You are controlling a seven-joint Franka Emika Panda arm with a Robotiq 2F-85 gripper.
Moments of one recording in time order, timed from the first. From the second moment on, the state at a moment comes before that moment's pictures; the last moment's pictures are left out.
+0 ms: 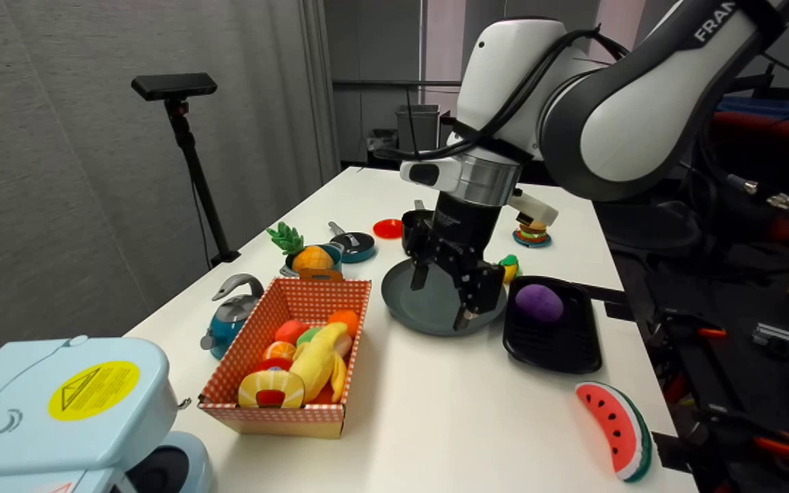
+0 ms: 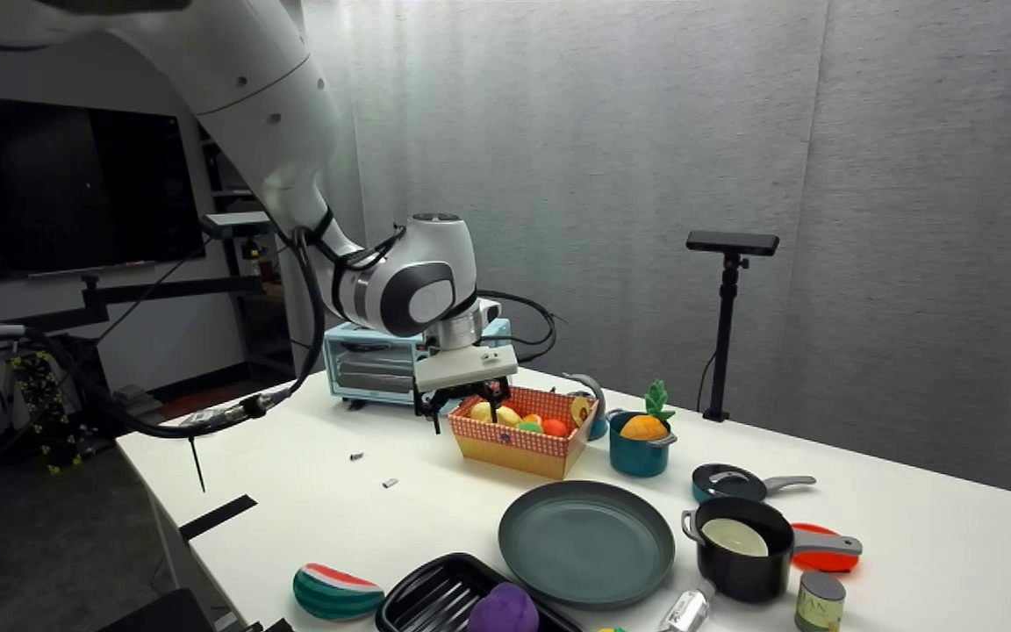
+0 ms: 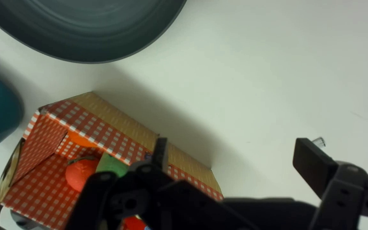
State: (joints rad) arm 0.04 0.27 0.16 -2.27 0.10 2.75 -0.84
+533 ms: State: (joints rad) arm 0.03 0.46 0.24 -2.17 0.09 3.06 -0.75
